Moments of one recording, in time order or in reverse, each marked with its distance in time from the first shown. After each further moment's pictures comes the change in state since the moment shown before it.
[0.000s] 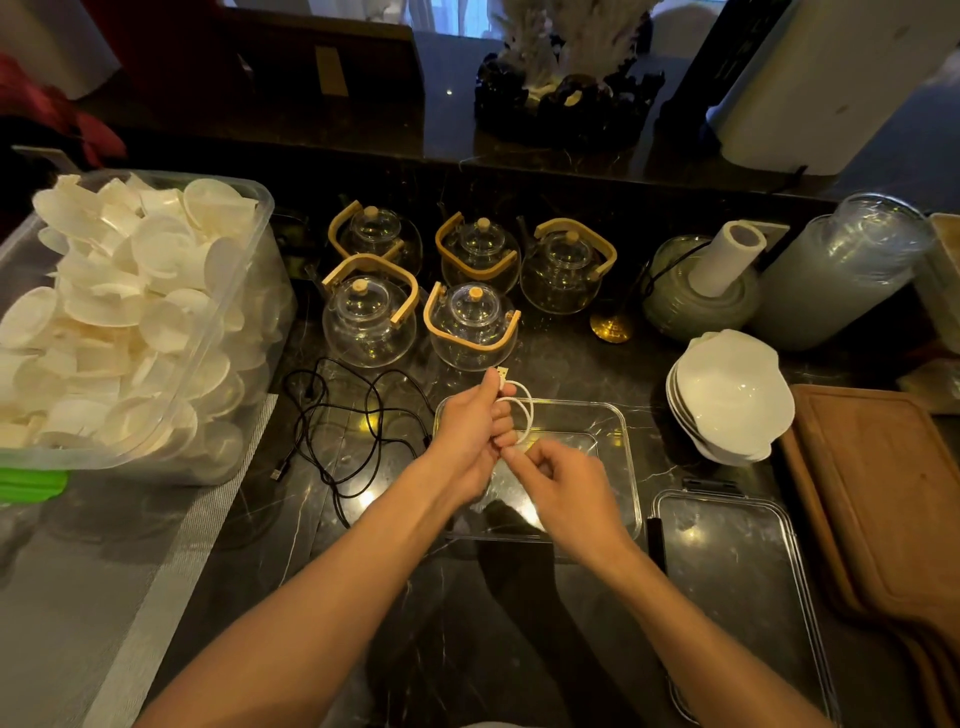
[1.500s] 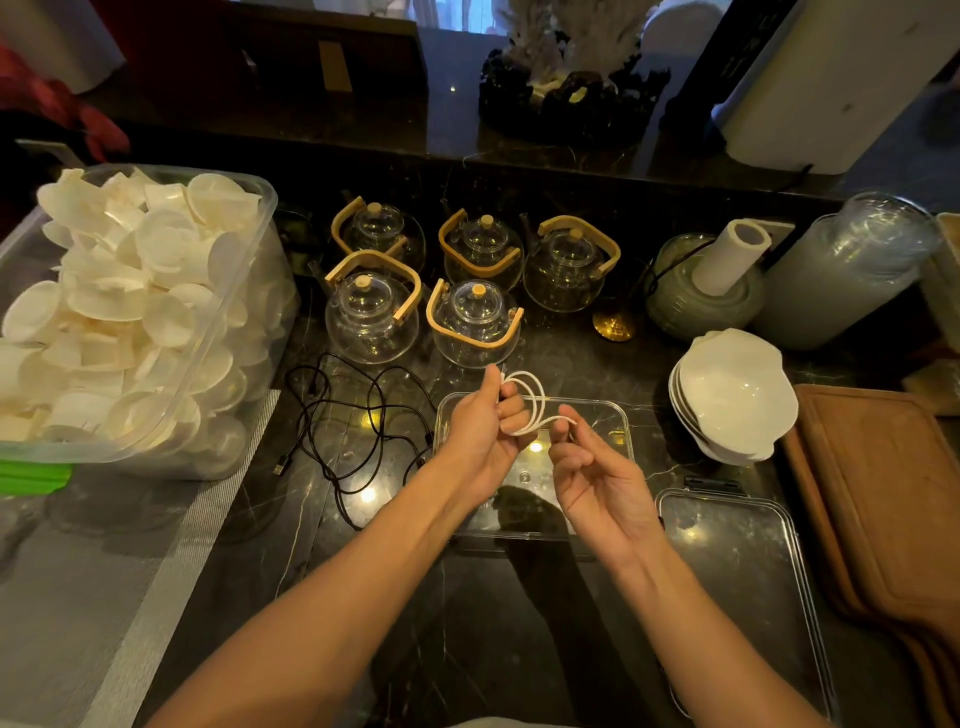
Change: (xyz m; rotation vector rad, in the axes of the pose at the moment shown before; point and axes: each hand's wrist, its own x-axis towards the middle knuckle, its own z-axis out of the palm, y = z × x) left_hand 0.000 -0.008 0.004 -0.243 -0.110 -0.055; right_hand 0.006 0.009 -0.025 1.803 -0.255 0.439
